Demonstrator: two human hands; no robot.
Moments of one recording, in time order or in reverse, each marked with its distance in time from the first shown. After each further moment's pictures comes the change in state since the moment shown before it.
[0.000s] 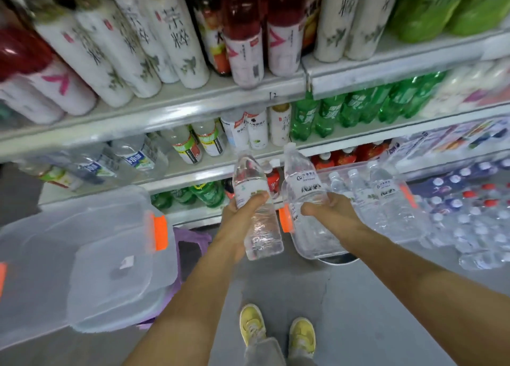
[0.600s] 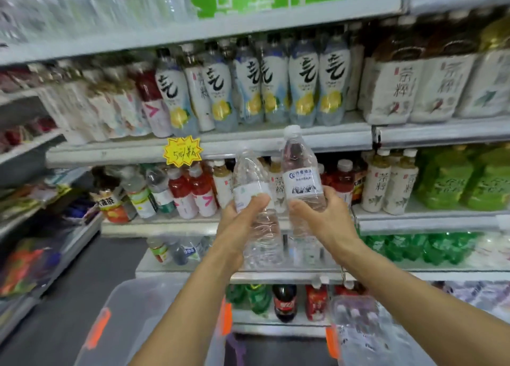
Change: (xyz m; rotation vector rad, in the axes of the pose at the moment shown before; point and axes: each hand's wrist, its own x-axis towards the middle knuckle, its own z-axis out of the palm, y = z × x) left_hand -0.196 0.212 -0.050 -0.056 0.081 0.630; right_hand -0.195 -0.246 0.044 0.044 -0.054 -0.789
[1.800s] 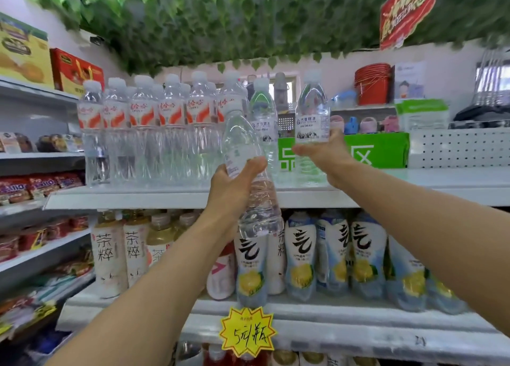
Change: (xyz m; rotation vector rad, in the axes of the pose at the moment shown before) left_hand 0.186 0.315 -0.098 0.017 -0.004 0.570; right_hand 0.284 -0.344 0.127 0.138 0.088 -0.446
